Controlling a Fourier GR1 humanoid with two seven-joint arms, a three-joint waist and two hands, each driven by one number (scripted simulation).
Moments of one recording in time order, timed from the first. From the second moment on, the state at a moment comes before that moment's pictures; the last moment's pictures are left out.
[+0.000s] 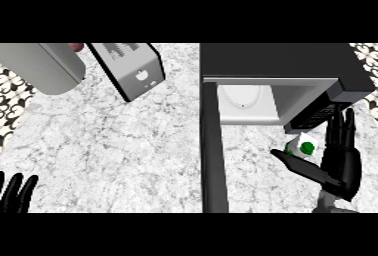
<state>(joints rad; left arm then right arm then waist) 0.59 0.01 -0.01 -2.31 0.18 -0.24 -0.16 0.01 -0.03 -0.13 -1.55 -0.04 -0.28 -0.31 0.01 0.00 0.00</state>
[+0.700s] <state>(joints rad) 0.64 0.01 0.00 -2.33 0.20 -0.27 -0.18 -0.01 -0.09 -0.22 -1.23 -0.09 -0.16 -0.55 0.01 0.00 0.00</state>
